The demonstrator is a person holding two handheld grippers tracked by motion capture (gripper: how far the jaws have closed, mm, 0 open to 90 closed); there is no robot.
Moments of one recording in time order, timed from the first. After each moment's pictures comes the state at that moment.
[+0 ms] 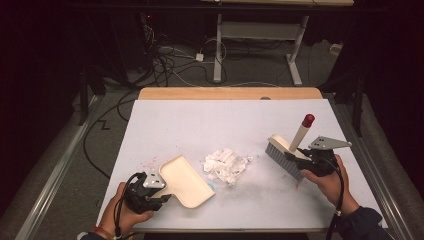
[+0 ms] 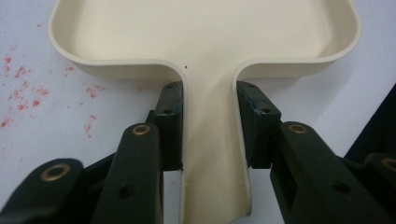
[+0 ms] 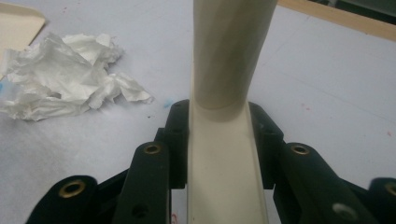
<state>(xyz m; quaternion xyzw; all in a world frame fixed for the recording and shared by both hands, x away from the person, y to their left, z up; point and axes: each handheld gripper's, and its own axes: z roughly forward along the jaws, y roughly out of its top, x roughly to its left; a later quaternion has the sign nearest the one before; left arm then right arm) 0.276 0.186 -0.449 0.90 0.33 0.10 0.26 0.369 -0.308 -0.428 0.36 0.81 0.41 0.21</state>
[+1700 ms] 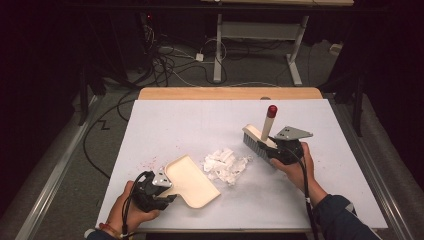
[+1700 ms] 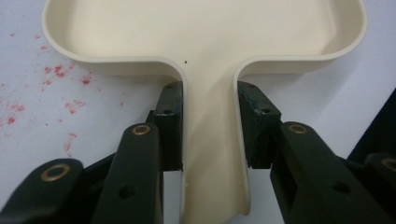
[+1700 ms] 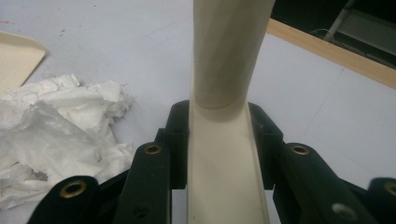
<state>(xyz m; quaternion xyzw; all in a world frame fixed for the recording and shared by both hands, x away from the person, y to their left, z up) 0.283 0.169 -0.450 0.91 0.33 0.08 0.24 0.403 -0.228 -0.434 0.32 0.81 0.42 0.25</state>
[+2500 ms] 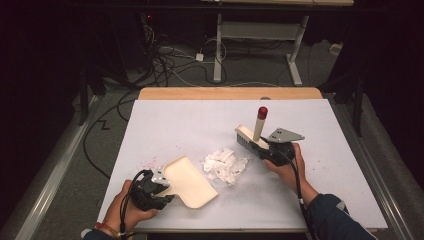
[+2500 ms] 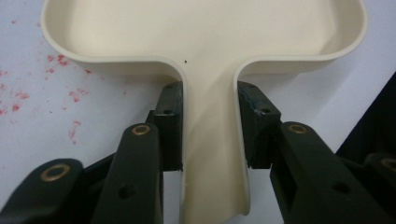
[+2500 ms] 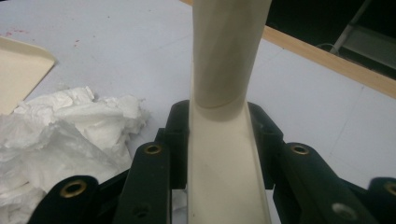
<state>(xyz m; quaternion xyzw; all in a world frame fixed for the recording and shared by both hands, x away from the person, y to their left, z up) 0.284 0.172 -0.445 0.91 0.33 0.07 0.22 0.402 -0.208 -0.442 0.31 0.81 0.44 0.26</state>
